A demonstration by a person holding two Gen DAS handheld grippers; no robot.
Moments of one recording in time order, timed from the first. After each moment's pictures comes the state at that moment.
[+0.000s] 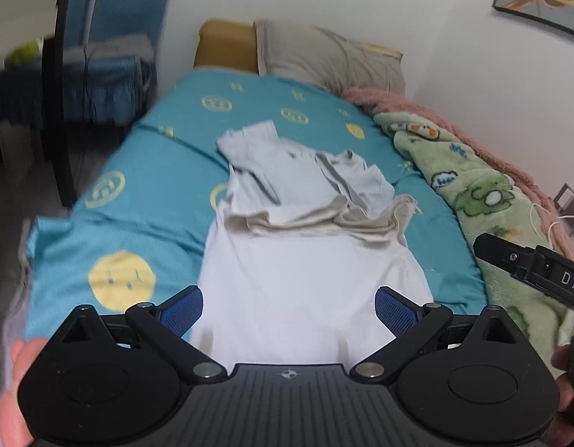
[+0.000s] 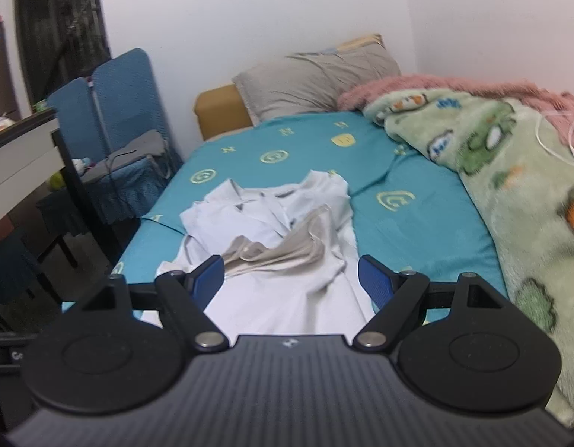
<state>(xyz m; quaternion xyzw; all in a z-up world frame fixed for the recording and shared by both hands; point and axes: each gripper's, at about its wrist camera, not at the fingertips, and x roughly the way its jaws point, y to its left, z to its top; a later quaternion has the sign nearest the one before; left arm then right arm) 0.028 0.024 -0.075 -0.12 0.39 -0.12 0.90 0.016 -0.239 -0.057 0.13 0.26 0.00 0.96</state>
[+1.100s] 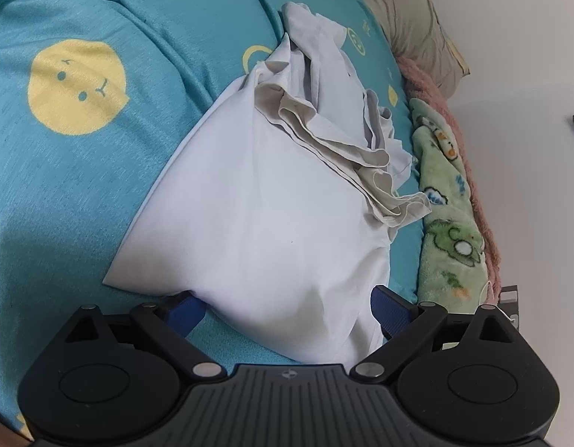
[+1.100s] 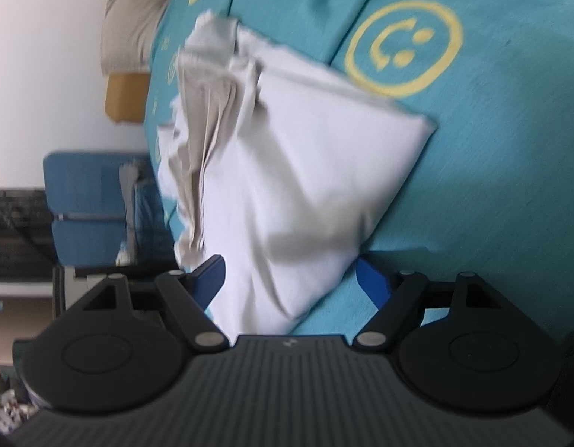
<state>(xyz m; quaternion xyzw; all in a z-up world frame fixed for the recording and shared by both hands) 0.085 0.052 -0.166 -0.39 0.50 -0.13 0.76 0.027 -0.278 -0.186 0.58 0.41 -0.03 0.70</state>
